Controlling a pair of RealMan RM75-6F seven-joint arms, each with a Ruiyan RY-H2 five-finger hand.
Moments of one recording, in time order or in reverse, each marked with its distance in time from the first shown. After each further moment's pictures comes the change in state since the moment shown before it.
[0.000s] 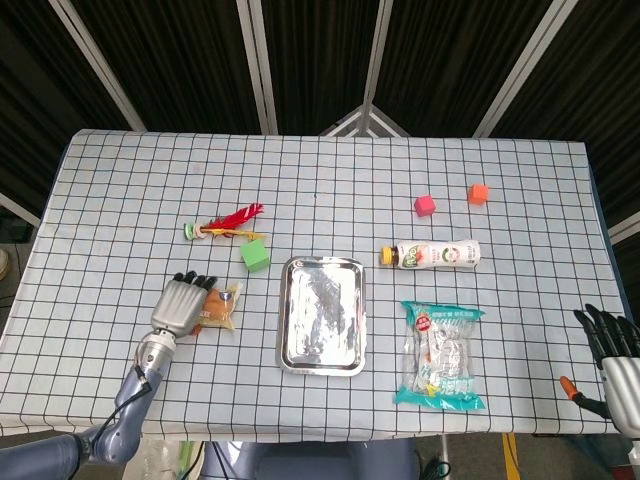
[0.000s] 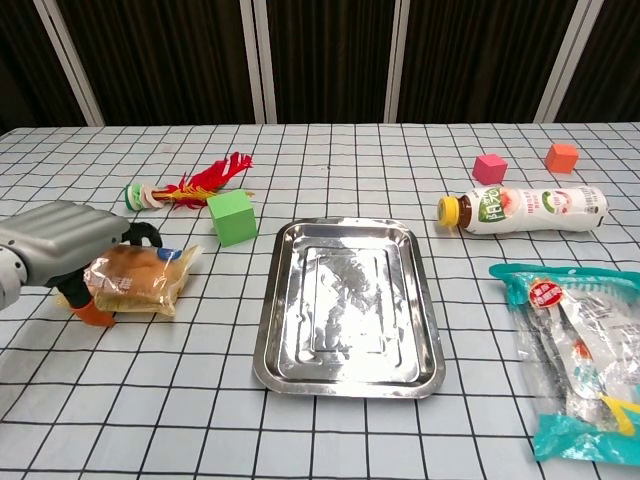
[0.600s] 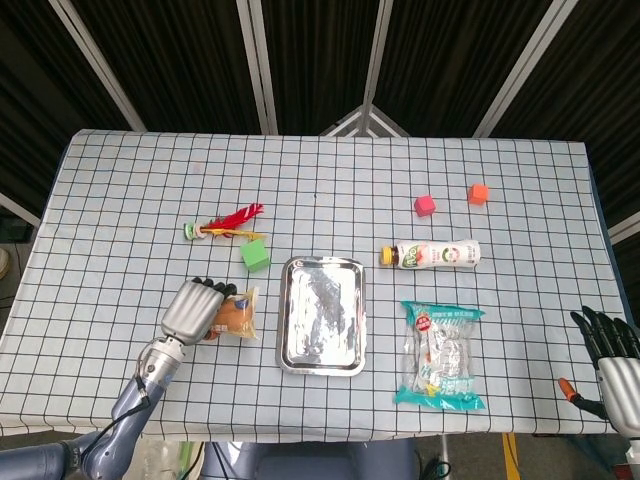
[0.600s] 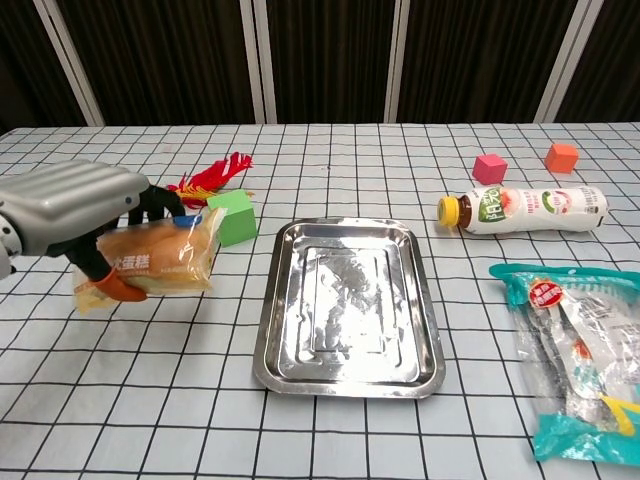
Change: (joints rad) left arm -0.017 0.115 0.040 -0.257 0.155 0.090 -0.103; right arm 0.010 -0.003 -0.003 -0.001 0.021 -0.033 -0.014
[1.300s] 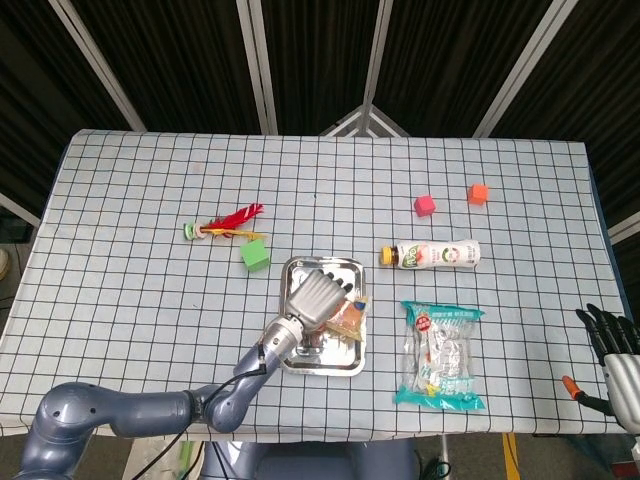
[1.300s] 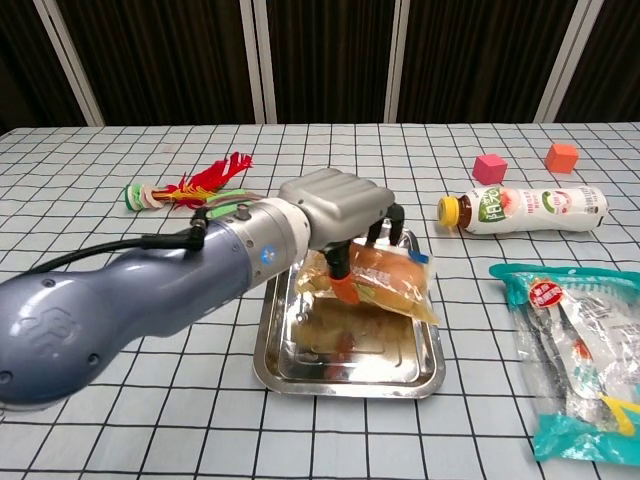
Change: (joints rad) left arm -0.477 -0.451 -0.168 0.431 -0.244 -0.248 0.112; right arm 0.012 0.018 0.004 0.018 0.018 -0.021 0.066
